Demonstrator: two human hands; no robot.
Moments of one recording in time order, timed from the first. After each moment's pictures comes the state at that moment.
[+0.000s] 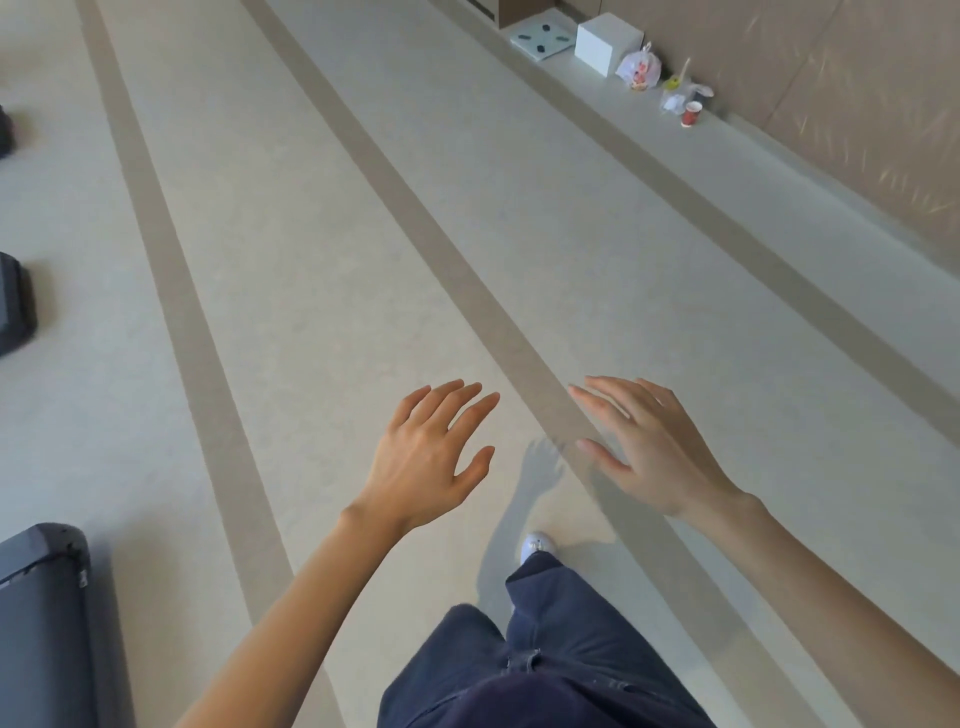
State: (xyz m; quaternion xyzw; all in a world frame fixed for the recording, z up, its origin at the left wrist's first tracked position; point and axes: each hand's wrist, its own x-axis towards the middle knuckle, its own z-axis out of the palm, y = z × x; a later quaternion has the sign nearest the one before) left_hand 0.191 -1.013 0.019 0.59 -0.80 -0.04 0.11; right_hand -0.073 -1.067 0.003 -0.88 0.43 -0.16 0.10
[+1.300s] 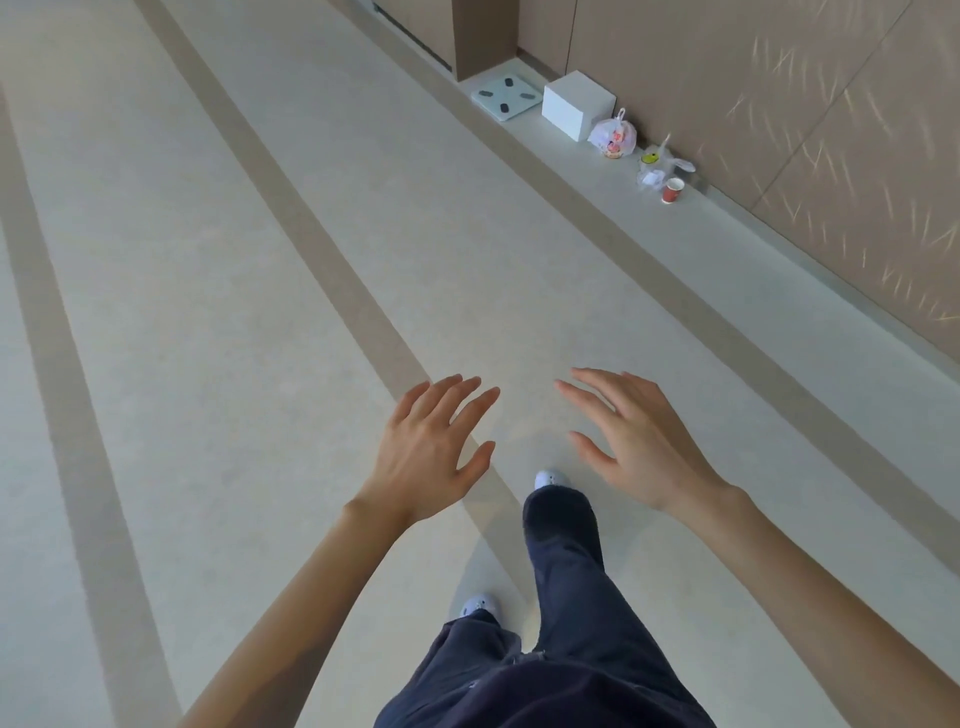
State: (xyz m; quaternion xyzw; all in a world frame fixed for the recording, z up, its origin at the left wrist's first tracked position) left_hand 0.242 -1.569 0.009 0.57 -0.81 -0.06 0.12; right_hand -0.011 -1.603 0.009 -0.88 0.43 -0.20 0.07
